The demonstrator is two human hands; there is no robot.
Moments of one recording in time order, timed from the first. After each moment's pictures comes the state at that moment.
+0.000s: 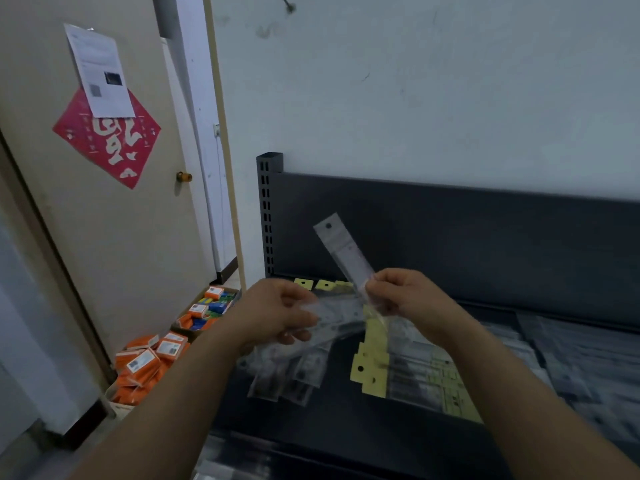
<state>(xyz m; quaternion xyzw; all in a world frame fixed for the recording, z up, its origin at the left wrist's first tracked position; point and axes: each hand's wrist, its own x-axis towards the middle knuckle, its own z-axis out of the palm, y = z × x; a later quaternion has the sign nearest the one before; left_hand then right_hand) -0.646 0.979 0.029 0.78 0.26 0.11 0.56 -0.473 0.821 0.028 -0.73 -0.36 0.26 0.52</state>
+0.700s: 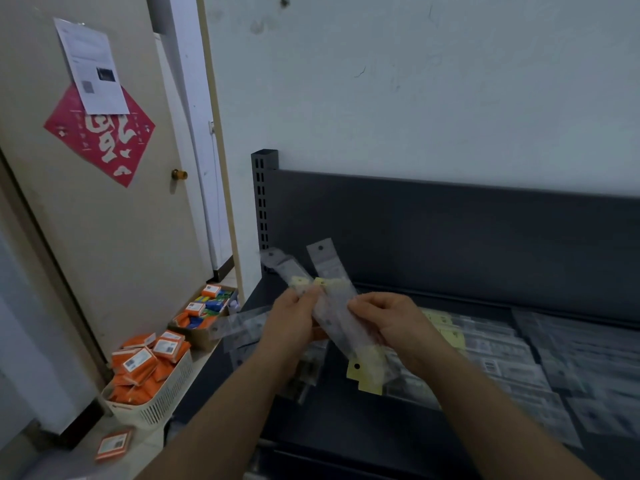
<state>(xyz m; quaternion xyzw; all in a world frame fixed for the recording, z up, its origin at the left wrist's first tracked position) -0.615 0.932 0.002 0.61 0.30 0.27 0.68 -0.508 0.822 0.005 -0.70 -0.28 0.29 0.58</state>
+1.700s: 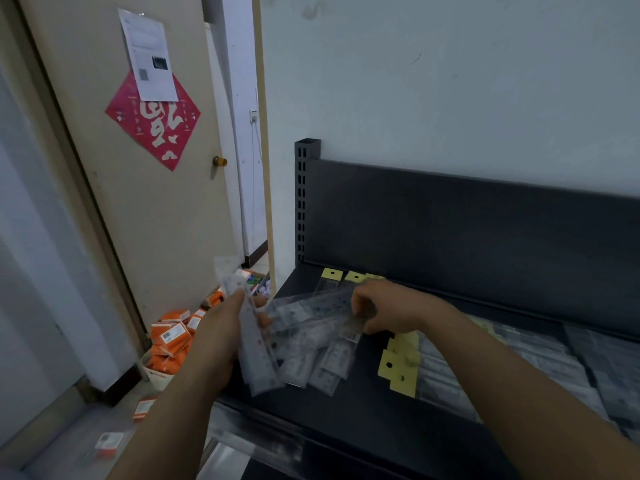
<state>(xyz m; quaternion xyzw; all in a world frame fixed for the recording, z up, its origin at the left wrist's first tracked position) -0.705 1.000 -0.020 0.45 0.42 0.32 0.72 -0.479 0.885 0.012 -0.77 -0.61 0.16 0.06</state>
